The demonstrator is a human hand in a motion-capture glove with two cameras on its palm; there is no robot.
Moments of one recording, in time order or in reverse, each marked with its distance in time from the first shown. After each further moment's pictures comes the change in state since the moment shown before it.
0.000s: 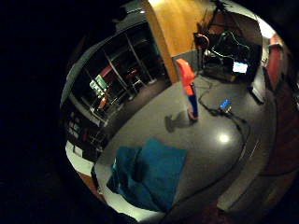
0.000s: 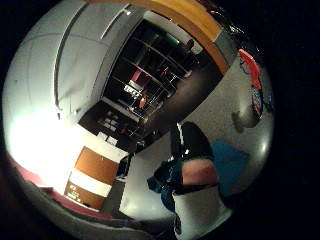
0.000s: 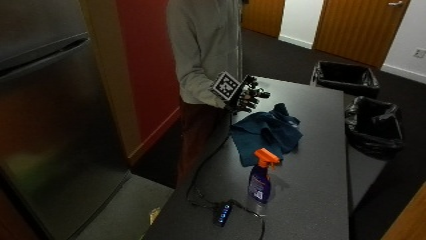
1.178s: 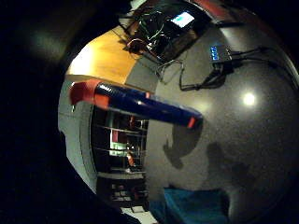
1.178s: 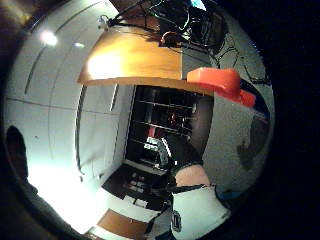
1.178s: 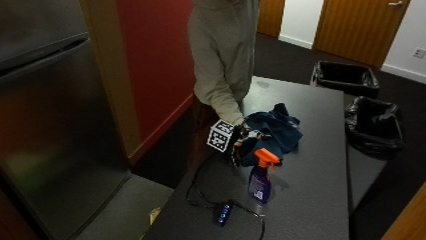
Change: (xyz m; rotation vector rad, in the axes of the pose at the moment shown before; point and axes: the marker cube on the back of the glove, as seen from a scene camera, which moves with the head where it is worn) arm 0.147 -0.038 0.101 0.462 -0.305 0.547
